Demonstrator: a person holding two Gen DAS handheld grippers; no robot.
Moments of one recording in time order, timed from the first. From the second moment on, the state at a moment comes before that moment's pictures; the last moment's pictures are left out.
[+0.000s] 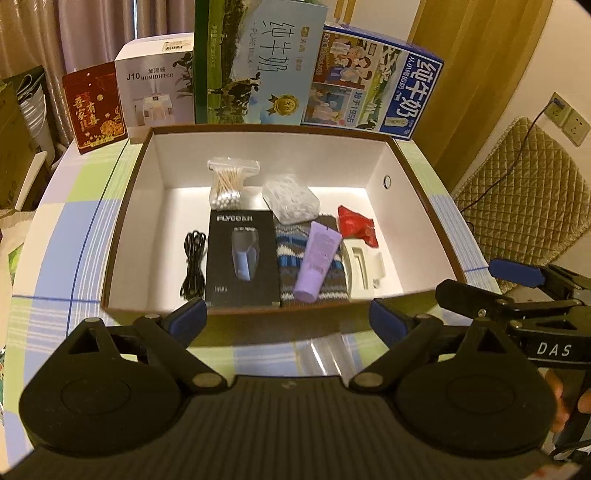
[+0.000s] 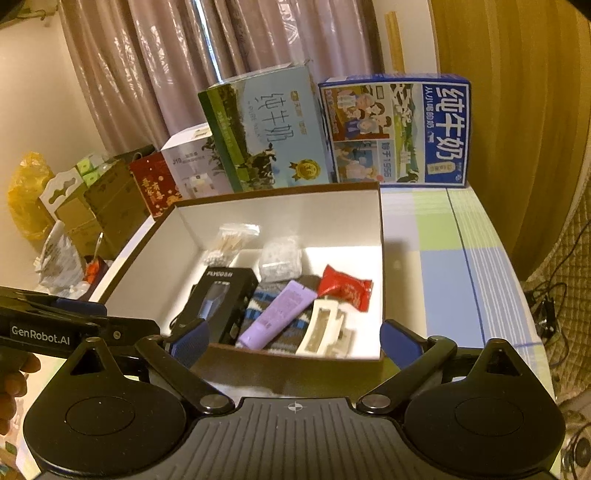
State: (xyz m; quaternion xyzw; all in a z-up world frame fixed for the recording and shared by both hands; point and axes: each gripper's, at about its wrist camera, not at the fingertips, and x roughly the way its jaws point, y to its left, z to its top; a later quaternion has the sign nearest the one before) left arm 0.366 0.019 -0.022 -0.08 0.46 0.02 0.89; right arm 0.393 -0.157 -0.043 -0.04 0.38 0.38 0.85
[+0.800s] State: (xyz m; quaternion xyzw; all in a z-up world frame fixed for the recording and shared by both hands) left arm 0.302 0.005 -0.050 -0.08 0.50 0.03 0.86; right arm 0.332 -0.197 -0.078 -0.08 0.44 0.35 0.82
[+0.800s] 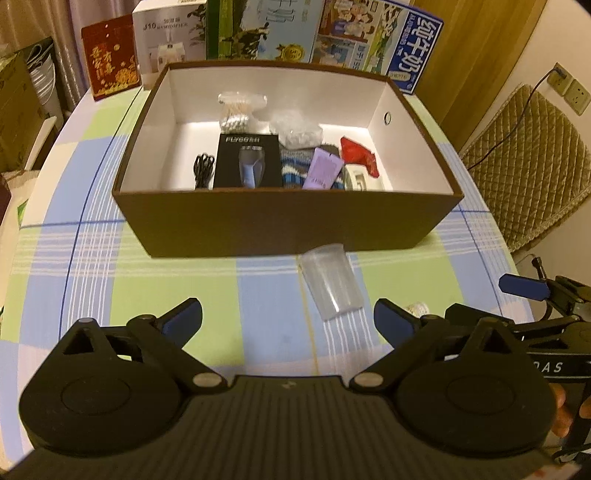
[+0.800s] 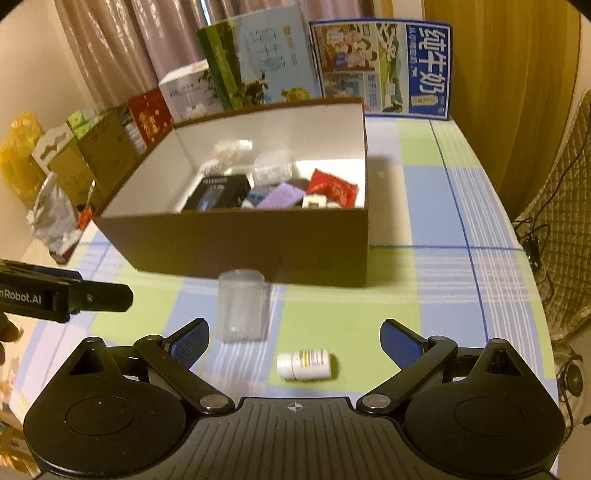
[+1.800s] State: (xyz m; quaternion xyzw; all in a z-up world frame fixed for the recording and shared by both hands) left arm 0.294 -0.001 -0.077 -0.08 0.53 0.04 0.84; right arm 0.333 -0.191 -0.120 -0.11 0.48 0.35 0.79
